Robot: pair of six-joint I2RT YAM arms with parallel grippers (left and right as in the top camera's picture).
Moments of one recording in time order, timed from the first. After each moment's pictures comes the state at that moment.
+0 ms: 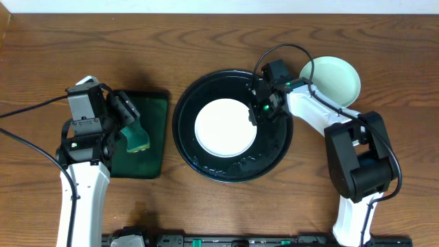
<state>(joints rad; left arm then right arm) 0.15 1.16 0.92 -0.58 -0.03 -0.43 0.39 2.06 1.33 -0.58 -0.37 0.13</state>
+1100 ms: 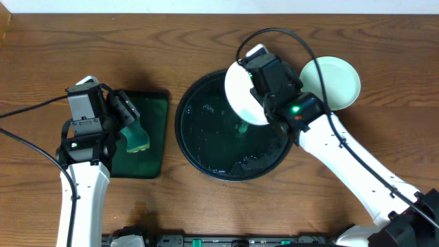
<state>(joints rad) 0.15 1.16 0.92 -0.58 -0.03 -0.43 0.62 1.59 1.33 -0.52 0.57 -0.27</state>
